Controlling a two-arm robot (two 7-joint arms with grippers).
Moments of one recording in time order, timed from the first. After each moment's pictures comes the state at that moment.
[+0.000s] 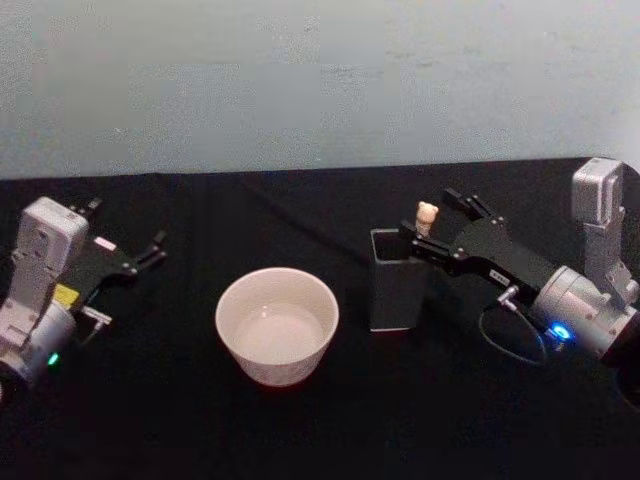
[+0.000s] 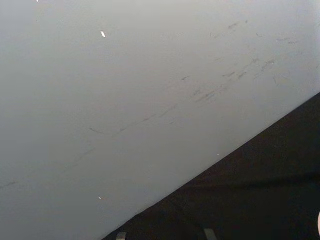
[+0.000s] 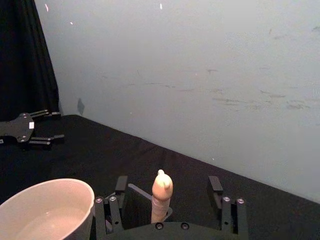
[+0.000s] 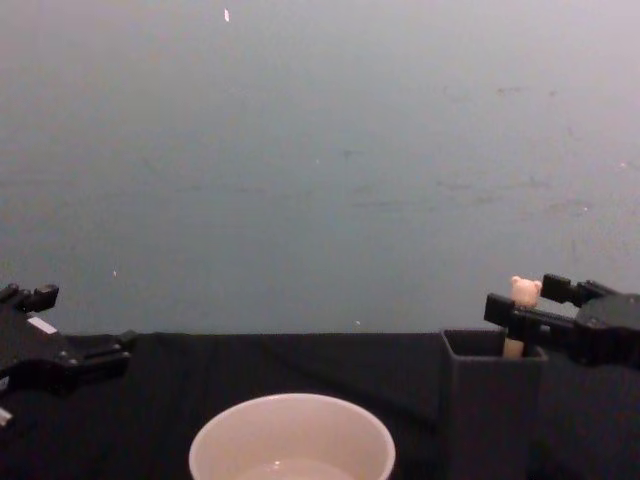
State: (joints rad) left arm -0.20 0.60 0.45 -1.41 -0.25 -0.12 0.03; right arm 0.28 0.44 -0.36 -1.29 0.54 -0.16 0.55
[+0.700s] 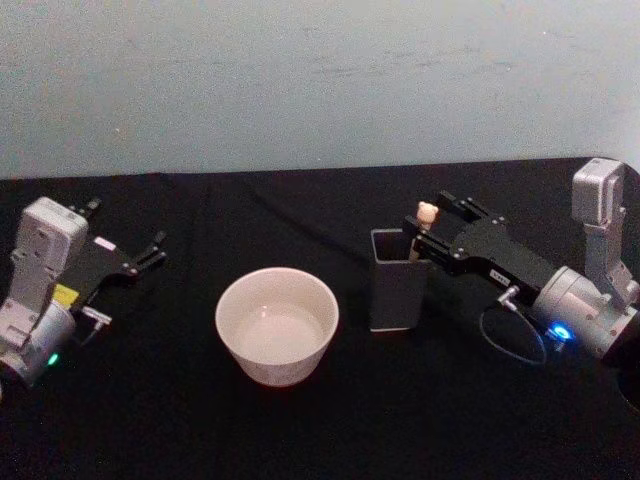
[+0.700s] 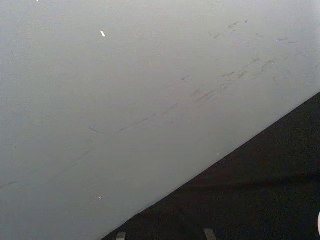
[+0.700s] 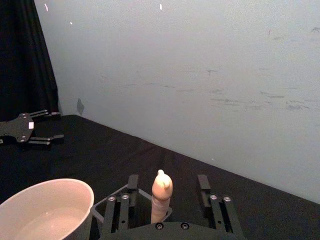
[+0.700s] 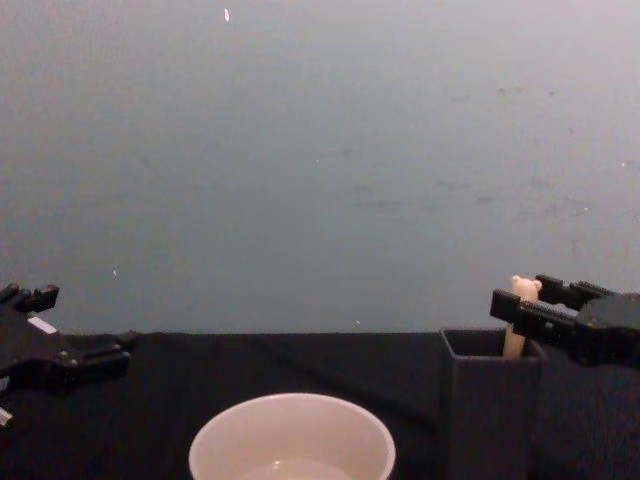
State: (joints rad) left arm -0.20 0.60 0.45 -1.41 -0.25 -0.12 0.03; right arm 0.28 0.44 -0.36 -1.29 0.54 -0.16 0.55
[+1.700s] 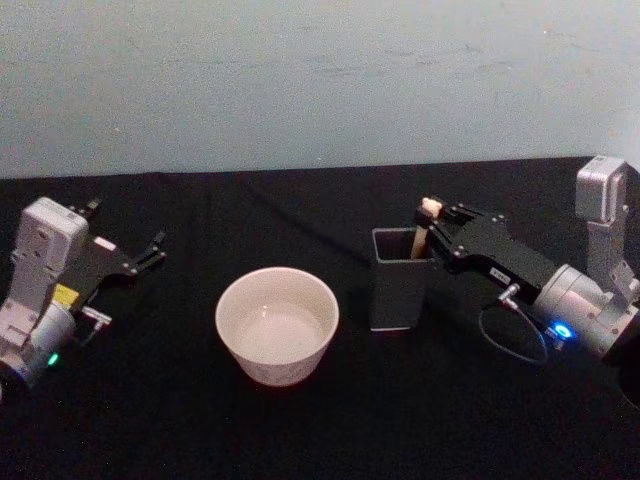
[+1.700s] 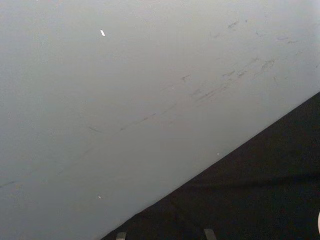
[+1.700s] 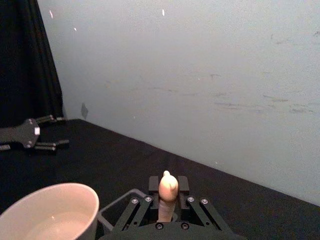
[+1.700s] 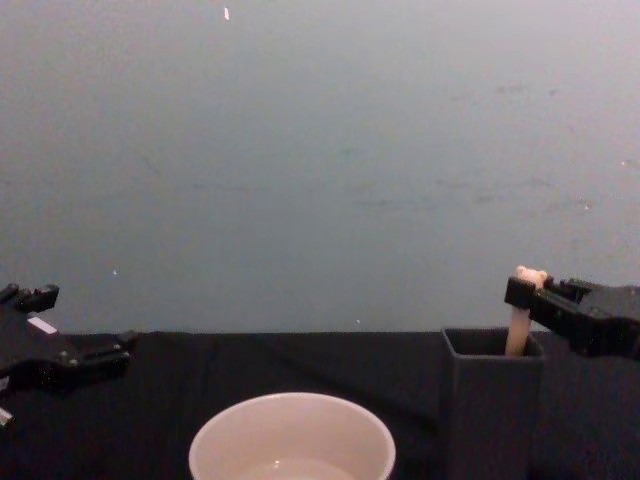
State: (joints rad) left arm -0.20 0.60 0.45 -1.41 -0.25 -0.12 0.03; right arm 0.27 0.44 -0.35 -1.30 0.55 -0.16 0.56
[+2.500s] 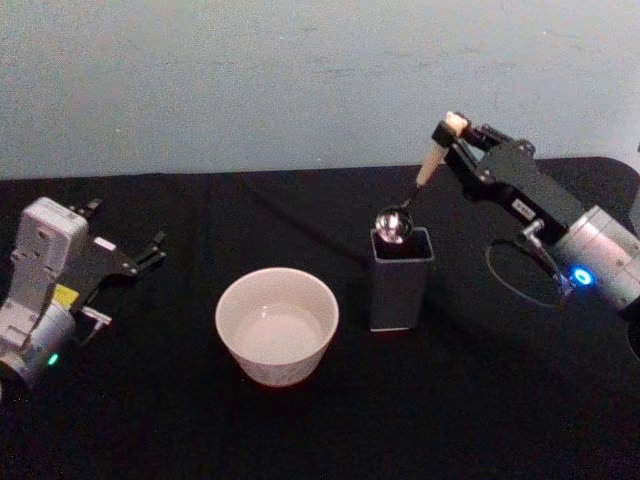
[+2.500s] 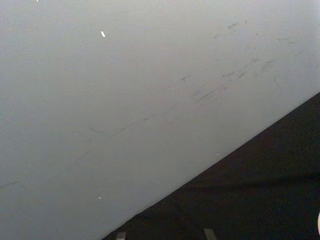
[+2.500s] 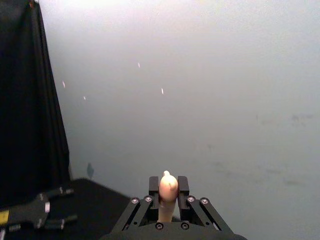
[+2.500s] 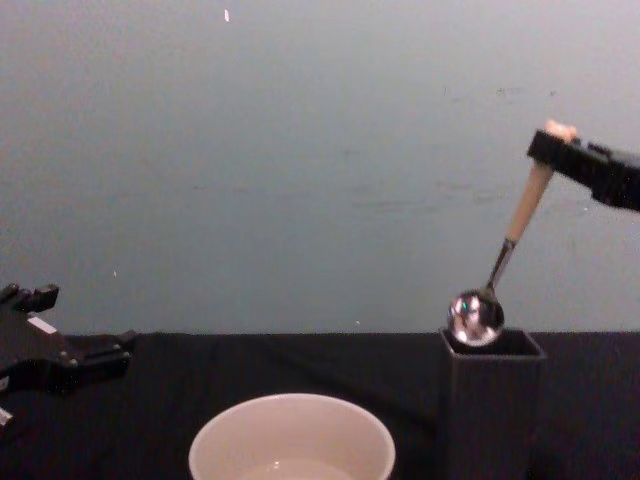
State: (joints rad) left arm -0.20 0.60 0.45 -1.41 -0.25 -0.12 0.03; right arm 0.27 0.42 -0.27 -1.44 0.68 -0.15 0.57
